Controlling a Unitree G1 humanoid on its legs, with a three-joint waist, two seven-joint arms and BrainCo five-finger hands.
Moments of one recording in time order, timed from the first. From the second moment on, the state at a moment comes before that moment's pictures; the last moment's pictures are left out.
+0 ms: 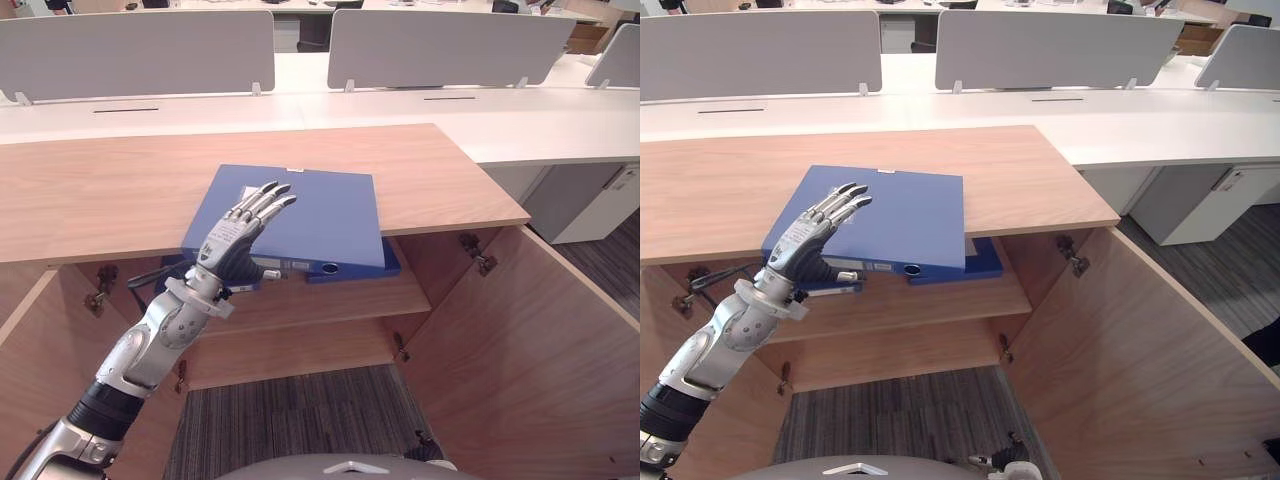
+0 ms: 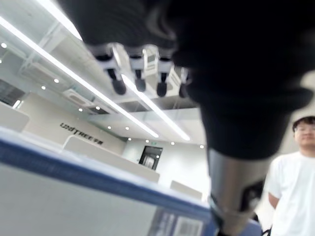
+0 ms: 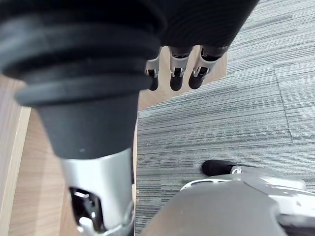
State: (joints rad) left arm -0.17 0.58 -0.29 -0.17 0.59 -0.30 0.18; right arm 0.09 -0.09 -0.08 1.08 -0.16 -0.07 -0.18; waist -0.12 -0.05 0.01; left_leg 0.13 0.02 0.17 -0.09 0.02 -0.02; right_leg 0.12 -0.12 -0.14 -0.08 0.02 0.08
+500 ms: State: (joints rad) left arm -0.18 0.54 -0.33 -0.10 0.87 -0.23 0.28; right arm 0.09 -0.09 -0.10 1.08 -0.15 -0.08 -0.18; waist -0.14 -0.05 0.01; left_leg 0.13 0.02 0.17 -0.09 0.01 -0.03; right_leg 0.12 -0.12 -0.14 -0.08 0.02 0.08
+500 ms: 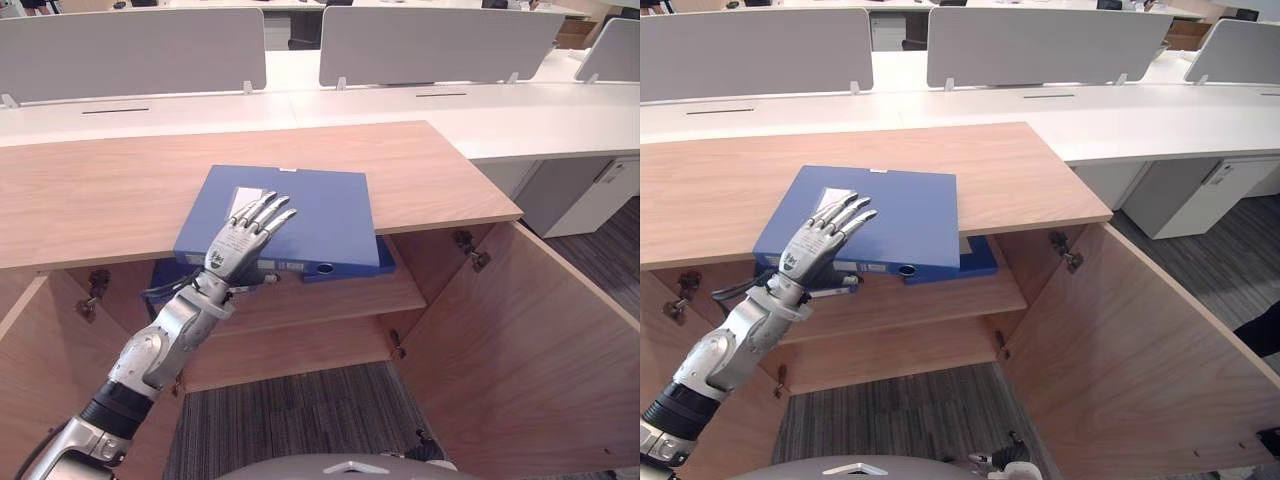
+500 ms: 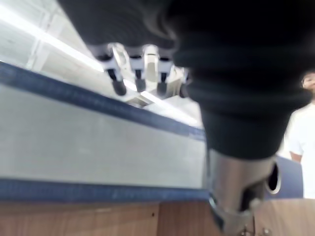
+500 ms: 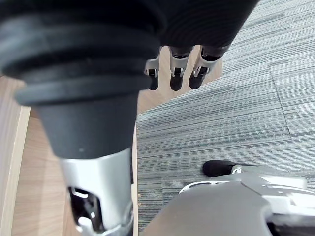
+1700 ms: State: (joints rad) left arm -0.24 0.43 -0.26 0.02 1.02 -0.14 0.37; right arm 0.10 -0.09 -0.14 1.08 -0.14 -0.08 -0.18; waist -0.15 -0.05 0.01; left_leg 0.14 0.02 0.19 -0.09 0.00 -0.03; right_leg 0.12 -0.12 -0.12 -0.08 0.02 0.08
